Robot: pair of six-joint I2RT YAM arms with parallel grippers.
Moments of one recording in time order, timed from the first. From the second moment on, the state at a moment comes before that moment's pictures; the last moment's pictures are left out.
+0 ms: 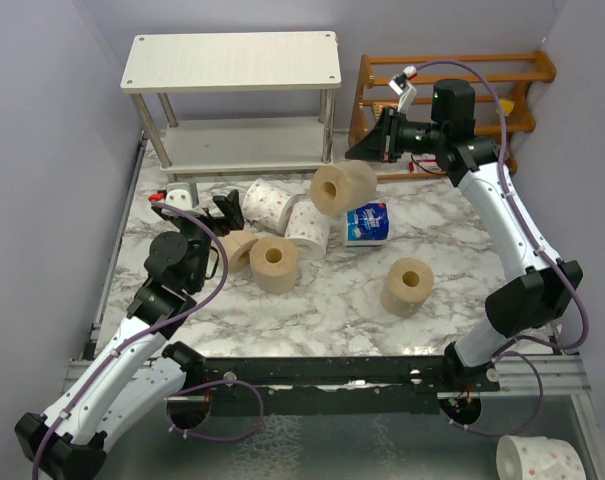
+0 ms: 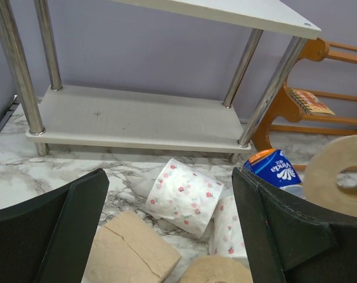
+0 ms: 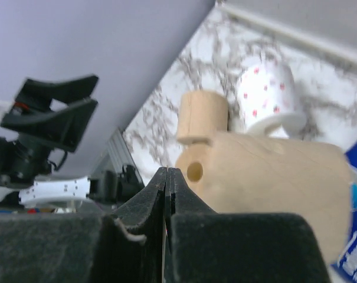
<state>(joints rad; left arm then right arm) -0.54 0.68 0.68 0.11 -0.46 -0.16 0.28 1.59 1.68 -0.52 -0.88 0.41</state>
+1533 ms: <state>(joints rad) -0.54 0.73 0.70 0.09 -0.46 -0.16 0.35 1.77 1.57 -0.30 -0.63 0.00</state>
